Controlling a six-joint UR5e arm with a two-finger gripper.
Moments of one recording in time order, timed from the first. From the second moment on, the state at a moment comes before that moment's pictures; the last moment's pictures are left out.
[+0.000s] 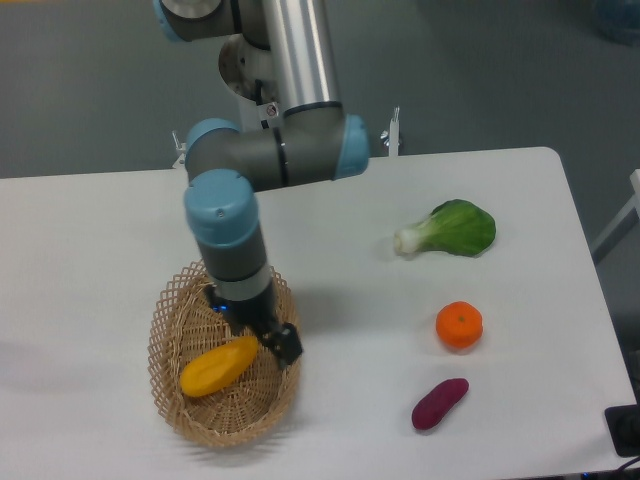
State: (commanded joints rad) arm 2.26 -1.97 -1.59 -0.85 1.60 0.97
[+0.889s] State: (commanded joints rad) arm 2.61 -1.88 -1.42 -1.20 1.50 1.46
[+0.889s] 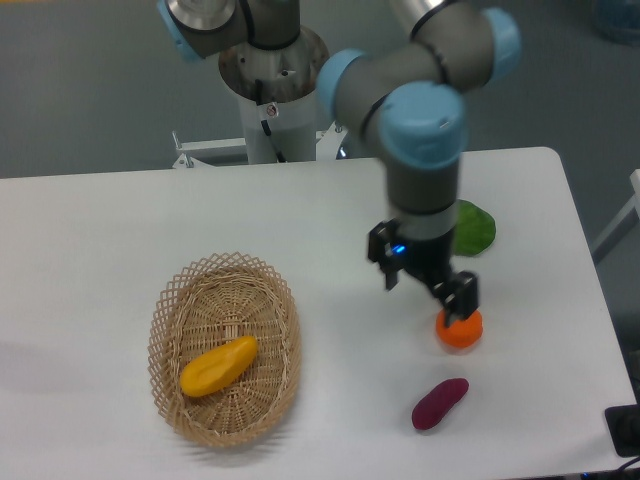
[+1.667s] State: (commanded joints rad) arm 2.73 -1.84 -1.36 -1.34 1.45 1.66
